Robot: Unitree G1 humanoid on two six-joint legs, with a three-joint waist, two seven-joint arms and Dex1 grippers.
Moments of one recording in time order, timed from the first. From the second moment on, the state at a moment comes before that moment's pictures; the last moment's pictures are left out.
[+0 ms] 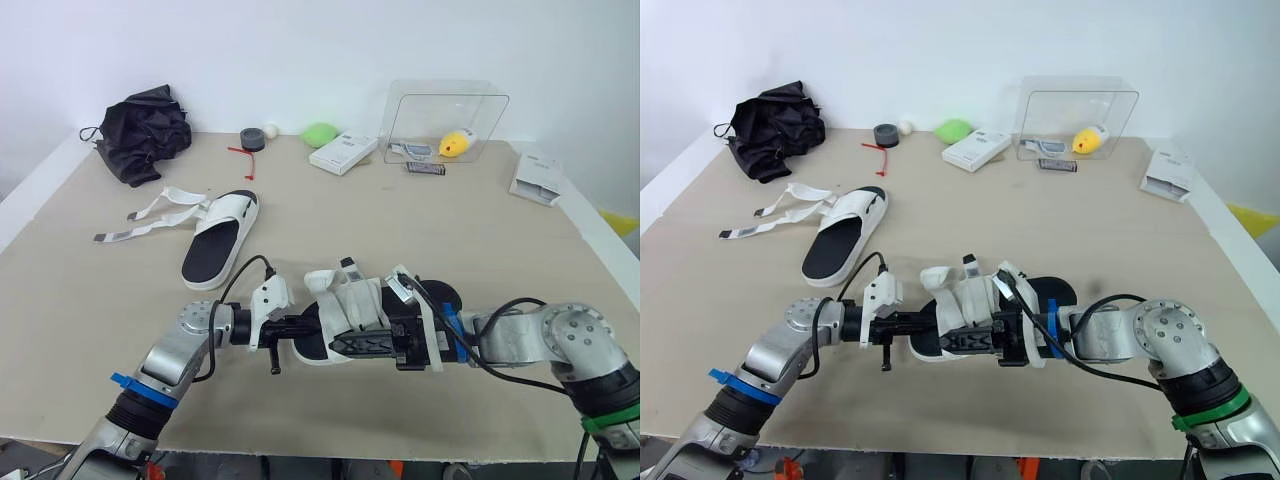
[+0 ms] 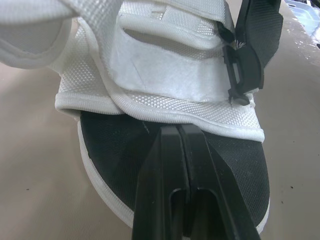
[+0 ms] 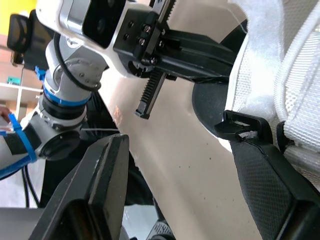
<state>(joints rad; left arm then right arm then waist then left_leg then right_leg) -0.32 0.44 -0.31 -0.02 -0.29 0.33 -1.06 -0.39 -0.85 0.20 -0.26 1.98 1.18 -0.16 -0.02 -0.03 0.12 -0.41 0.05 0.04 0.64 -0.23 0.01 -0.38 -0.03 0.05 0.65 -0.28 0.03</state>
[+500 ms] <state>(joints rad) -0.32 0.43 -0.31 -0.03 -0.29 0.33 -1.05 -0.38 -1.06 0.19 -0.44 1.90 1.24 -0.14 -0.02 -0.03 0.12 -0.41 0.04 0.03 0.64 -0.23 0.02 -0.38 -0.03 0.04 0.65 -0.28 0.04</state>
